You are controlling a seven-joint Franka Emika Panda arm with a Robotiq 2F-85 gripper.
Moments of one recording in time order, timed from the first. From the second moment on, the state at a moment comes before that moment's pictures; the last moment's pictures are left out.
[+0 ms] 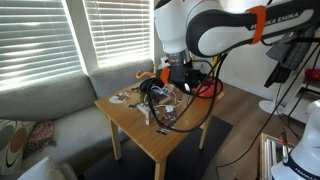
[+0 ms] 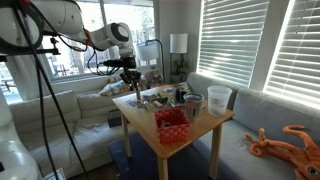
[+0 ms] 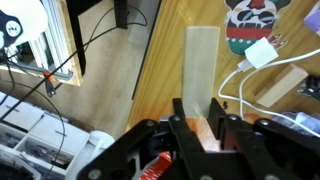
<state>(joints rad) 0.23 0.06 0.18 -1.74 -0.34 1.52 1.86</state>
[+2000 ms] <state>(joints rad) 0.44 0.04 0.42 -1.93 -1.19 1.59 1.77</state>
